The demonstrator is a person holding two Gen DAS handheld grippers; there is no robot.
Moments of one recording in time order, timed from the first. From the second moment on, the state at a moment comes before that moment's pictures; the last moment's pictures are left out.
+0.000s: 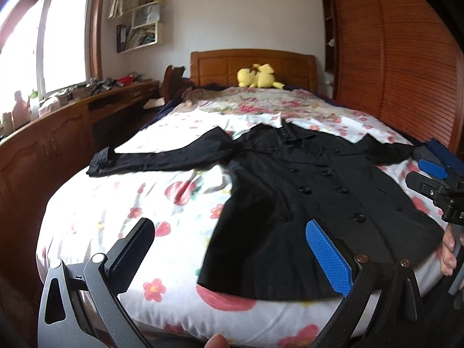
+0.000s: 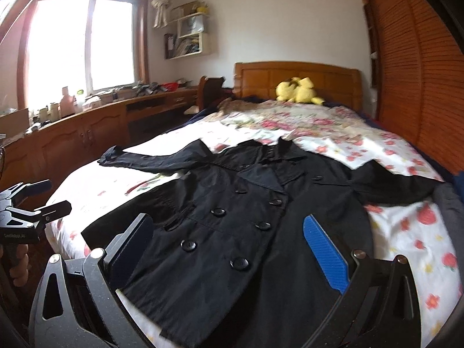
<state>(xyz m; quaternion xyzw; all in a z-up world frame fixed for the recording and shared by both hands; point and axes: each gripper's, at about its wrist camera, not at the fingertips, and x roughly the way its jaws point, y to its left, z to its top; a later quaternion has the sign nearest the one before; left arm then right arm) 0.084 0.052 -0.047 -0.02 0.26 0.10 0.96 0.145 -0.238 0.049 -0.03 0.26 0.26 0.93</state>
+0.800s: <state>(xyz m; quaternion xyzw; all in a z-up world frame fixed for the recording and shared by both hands) 0.154 0.097 -0.059 -0.07 0.30 0.18 0.93 0.264 -0.168 -0.045 -0.08 0.35 0.35 0.87</state>
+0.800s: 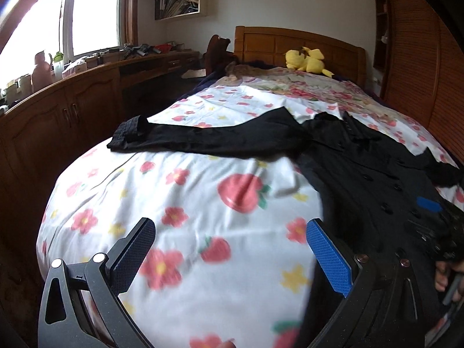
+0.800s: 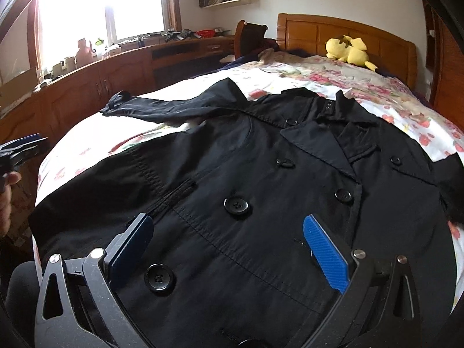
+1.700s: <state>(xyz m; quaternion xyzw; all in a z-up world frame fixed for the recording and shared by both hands) 0.301 0.210 -0.108 -0.19 0.34 0.23 0.89 0.270 -0.161 -0.059 -0.09 0.36 0.33 0.87</state>
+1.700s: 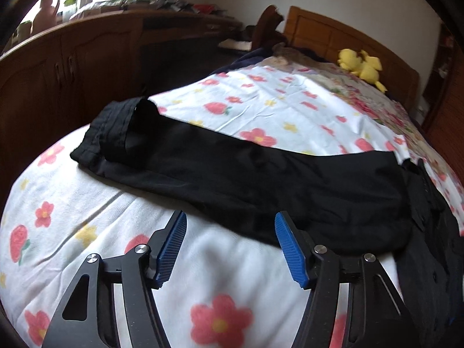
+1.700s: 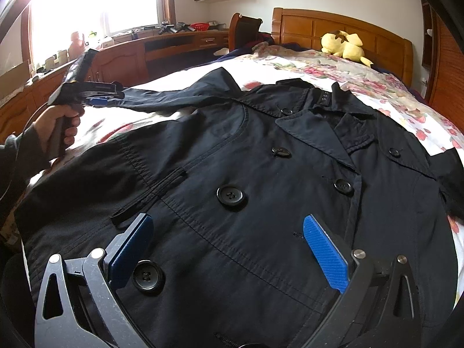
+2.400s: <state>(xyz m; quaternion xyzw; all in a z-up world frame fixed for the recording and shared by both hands) 0.352 0.219 -0.064 -0.15 0.33 0.28 0.89 0.265 -0.162 -0.057 -0.10 0.35 0.33 0.87</state>
